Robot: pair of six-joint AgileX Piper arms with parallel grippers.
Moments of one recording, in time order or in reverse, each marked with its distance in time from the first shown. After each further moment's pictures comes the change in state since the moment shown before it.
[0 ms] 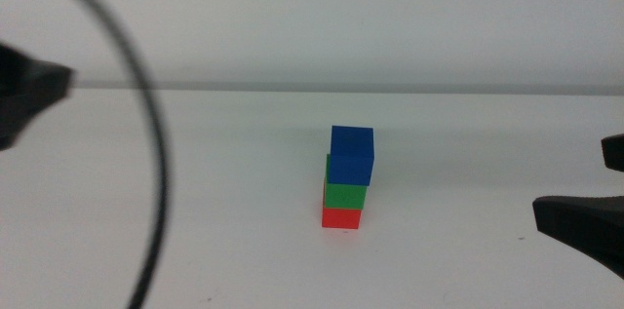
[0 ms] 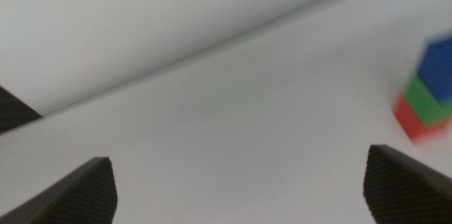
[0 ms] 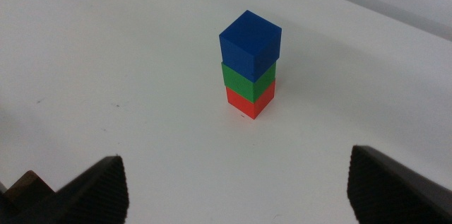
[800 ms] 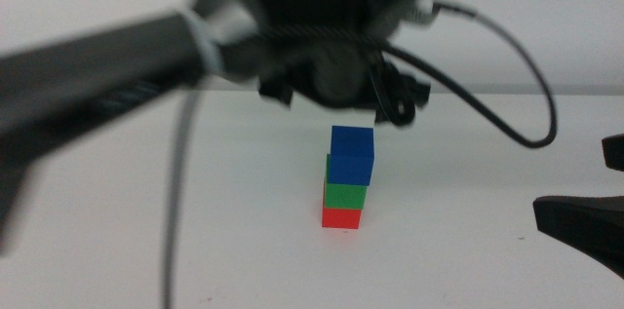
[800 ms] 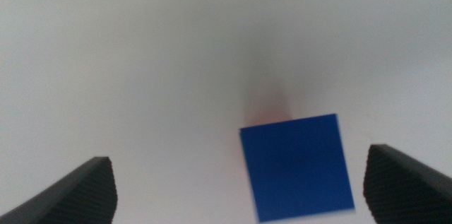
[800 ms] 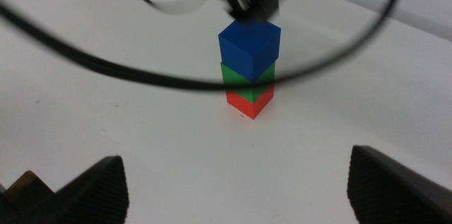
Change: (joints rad) left arm -0.528 1.114 -0.768 0.244 0.278 -0.714; right arm 0.000 0.000 0.000 -0.002 0.000 0.000
